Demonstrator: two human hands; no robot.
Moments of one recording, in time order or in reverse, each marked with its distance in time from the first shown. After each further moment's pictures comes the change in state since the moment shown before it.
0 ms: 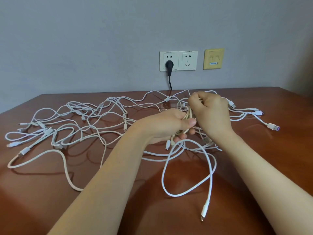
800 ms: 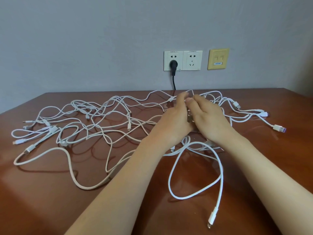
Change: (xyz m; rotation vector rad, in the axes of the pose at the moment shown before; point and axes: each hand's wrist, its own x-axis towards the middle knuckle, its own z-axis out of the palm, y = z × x) left_hand 0.019 -0.015 0.009 0.545 0.478 0.271; right_hand -0.004 -0.003 0.004 0.030 -0.300 0.034
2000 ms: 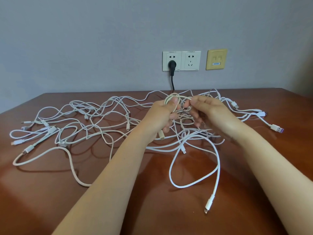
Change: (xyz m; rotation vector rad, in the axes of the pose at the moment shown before) left_hand 0.001 -0.011 -0.022 -0.771 -0.050 -0.340; right_hand 0.010 0.012 -0.017 0.650 -0.295 0.217
